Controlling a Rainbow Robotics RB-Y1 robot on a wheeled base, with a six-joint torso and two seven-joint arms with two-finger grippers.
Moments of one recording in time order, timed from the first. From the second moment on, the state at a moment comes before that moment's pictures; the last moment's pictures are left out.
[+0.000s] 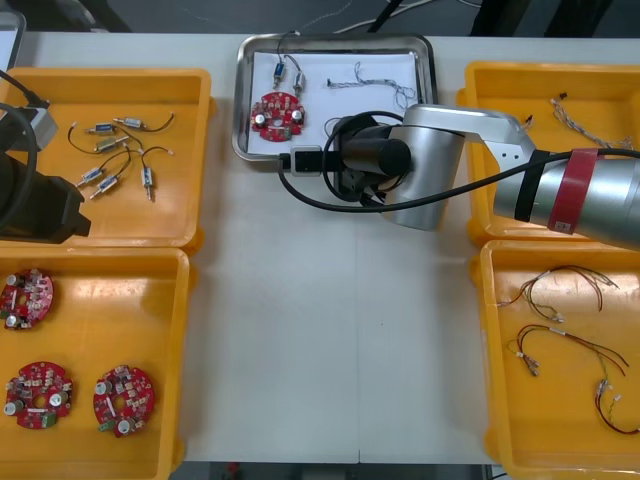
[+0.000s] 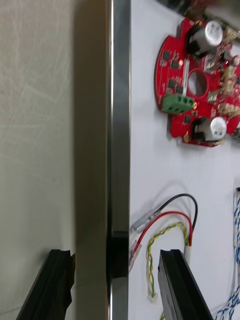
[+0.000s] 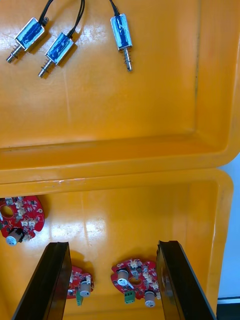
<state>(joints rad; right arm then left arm) -1.20 -0.62 1.27 -1.36 -0.45 0.71 1.78 -0.37 1.02 0.01 -2.18 1.00 1.78 -0.98</state>
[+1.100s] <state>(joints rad) -1.18 -0.74 1.14 -1.85 -0.66 1.30 1.71 -0.37 1.02 0.01 -2.18 1.00 1.78 -0.98</state>
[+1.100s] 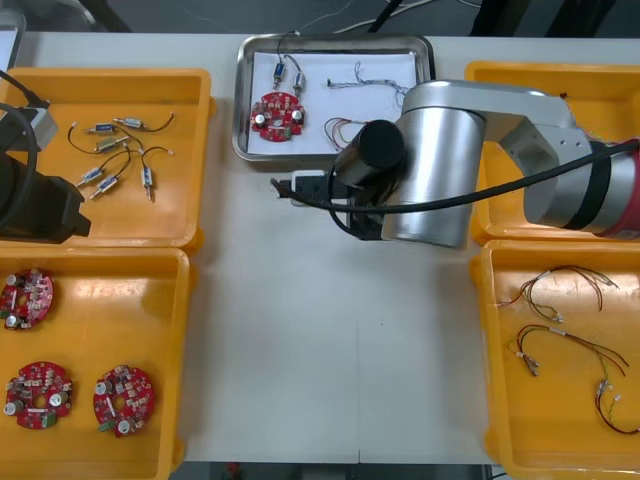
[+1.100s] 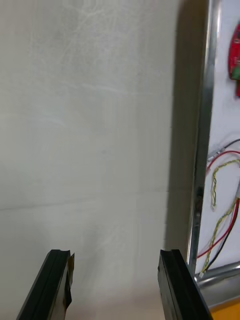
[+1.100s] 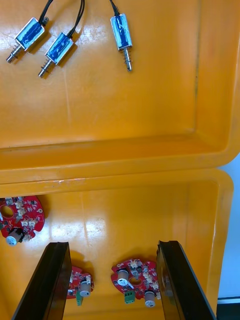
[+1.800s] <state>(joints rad) -0.92 -0.88 0.65 -2.12 -0.92 1.64 1.45 -0.37 1.02 0.01 -2.18 1.00 1.78 -0.98</state>
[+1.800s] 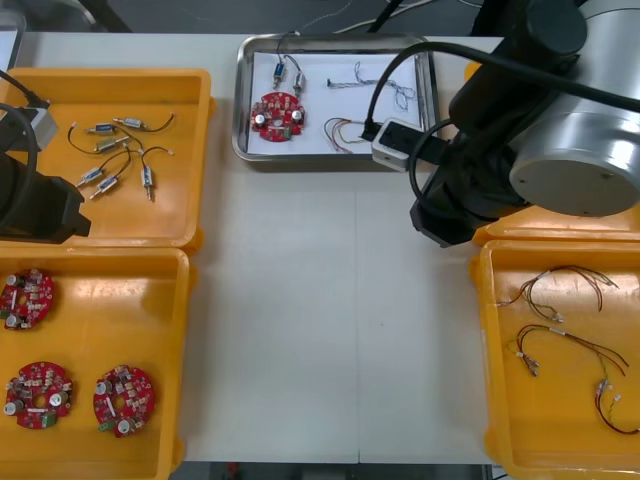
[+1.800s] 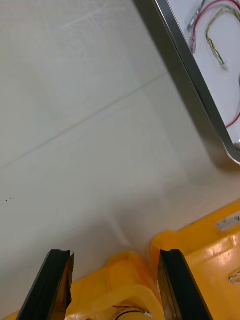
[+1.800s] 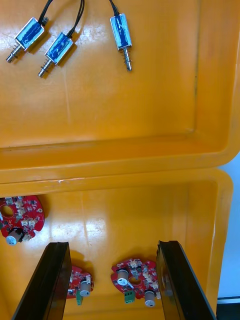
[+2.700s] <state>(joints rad) -0.40 -0.94 -0.07 -2.29 -1.09 1.91 1.37 -0.37 1.02 0.01 -2.18 1.00 1.78 -0.98</state>
